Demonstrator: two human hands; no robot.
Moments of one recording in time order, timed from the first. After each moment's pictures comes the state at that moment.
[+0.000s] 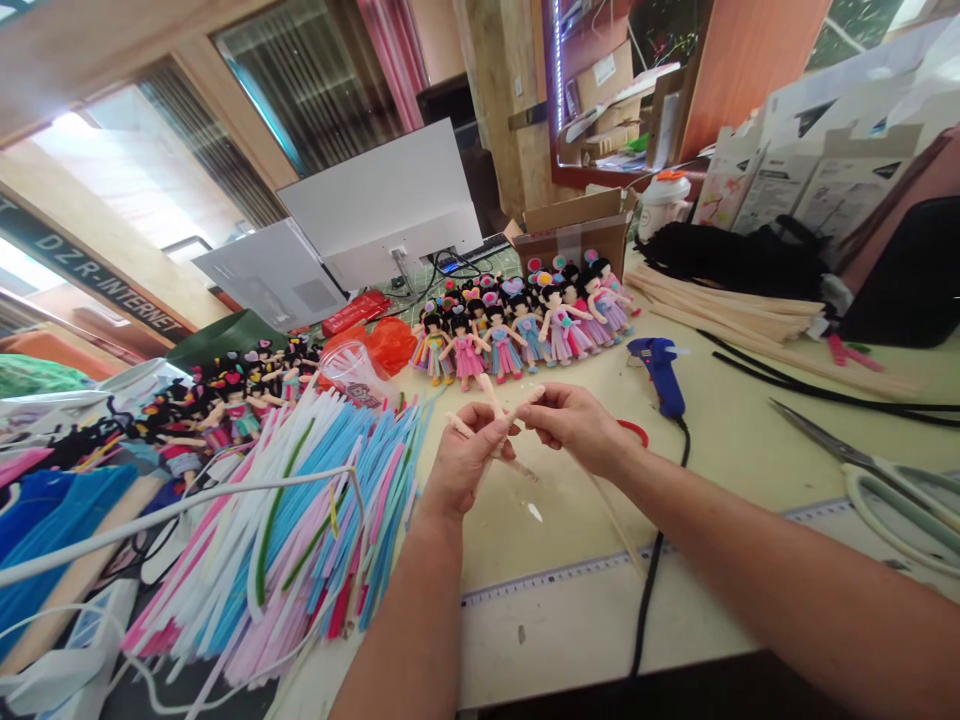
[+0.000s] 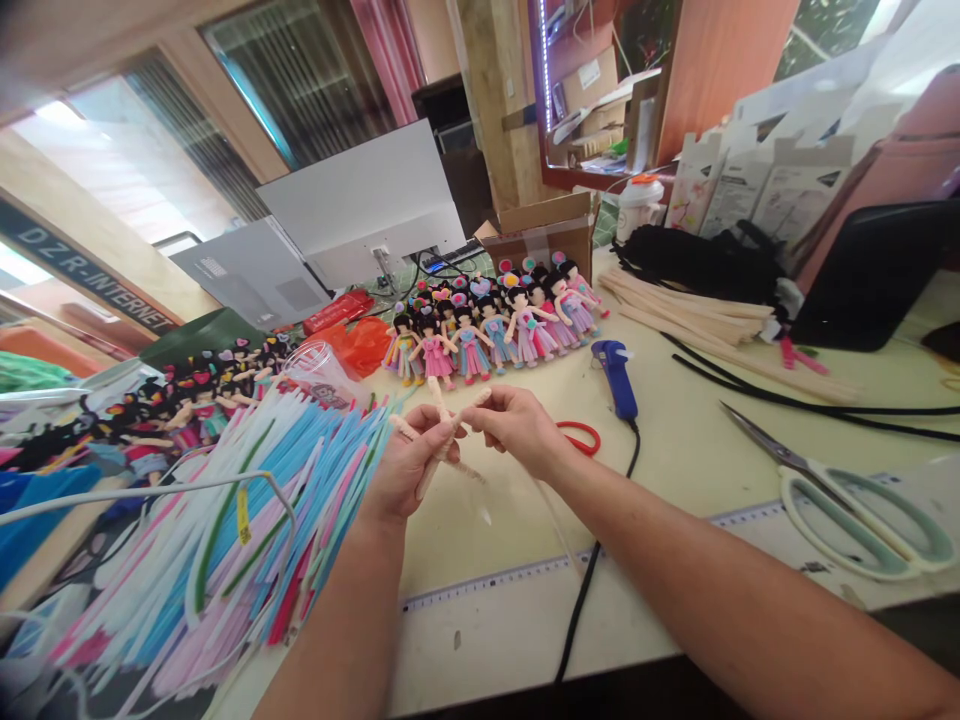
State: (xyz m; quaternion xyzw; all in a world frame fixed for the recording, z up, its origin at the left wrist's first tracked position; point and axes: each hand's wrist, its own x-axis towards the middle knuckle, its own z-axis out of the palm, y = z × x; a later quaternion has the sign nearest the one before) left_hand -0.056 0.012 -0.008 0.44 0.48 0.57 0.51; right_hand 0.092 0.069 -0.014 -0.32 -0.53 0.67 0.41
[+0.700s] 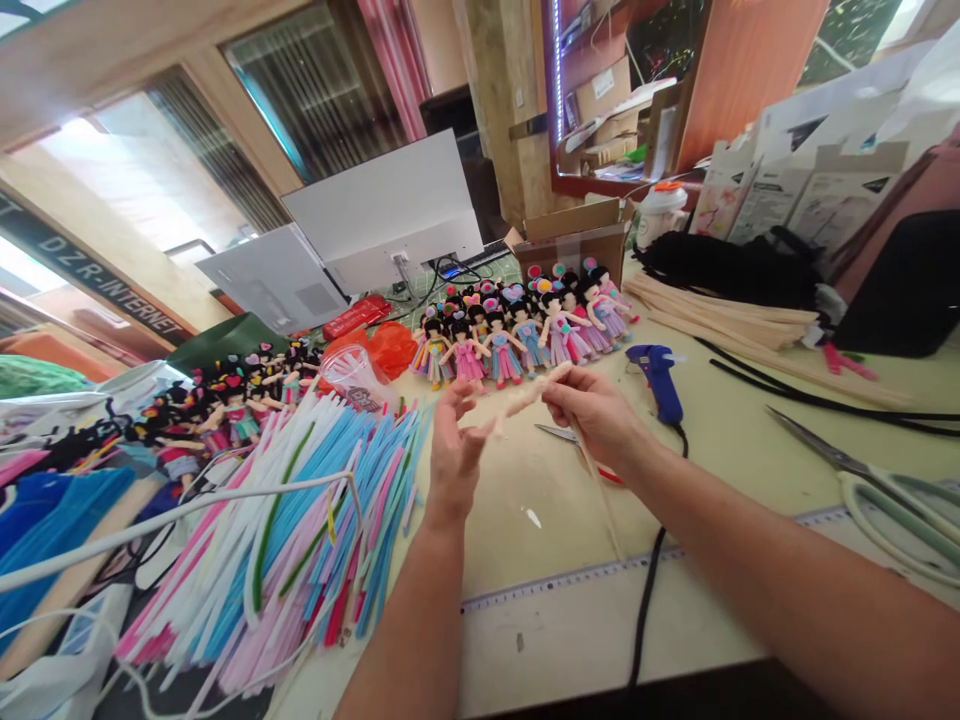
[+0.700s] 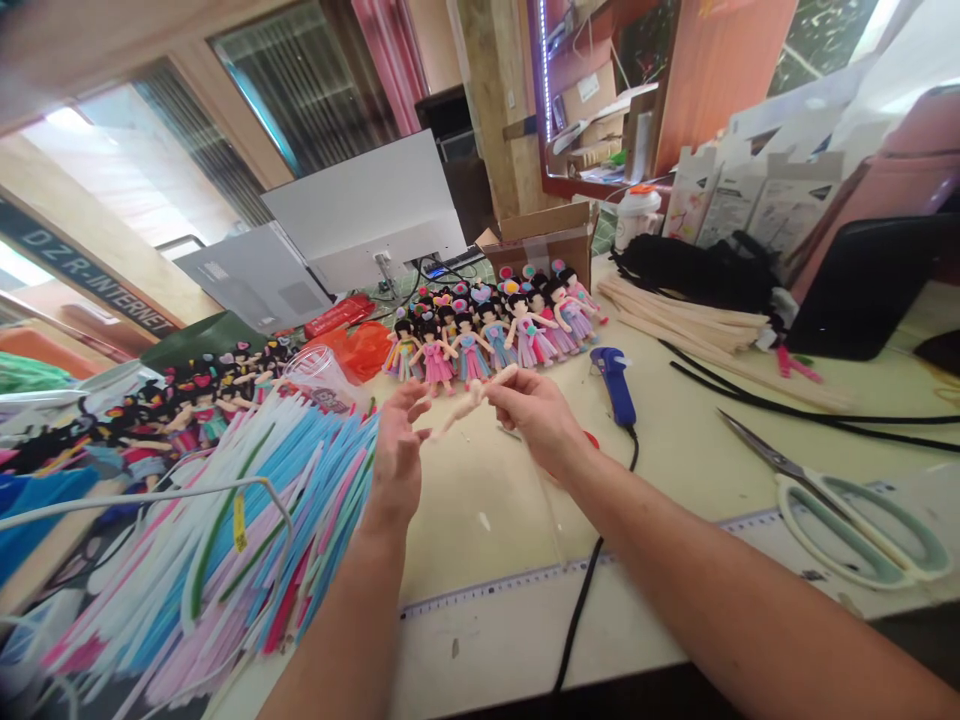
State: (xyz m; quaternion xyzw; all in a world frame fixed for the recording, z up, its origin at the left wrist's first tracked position) left_hand -0.063 0.011 -0.019 0.53 0.54 0.61 0.25; right_hand 0.104 0.079 -0.010 -0.28 -0.46 0.67 0.52
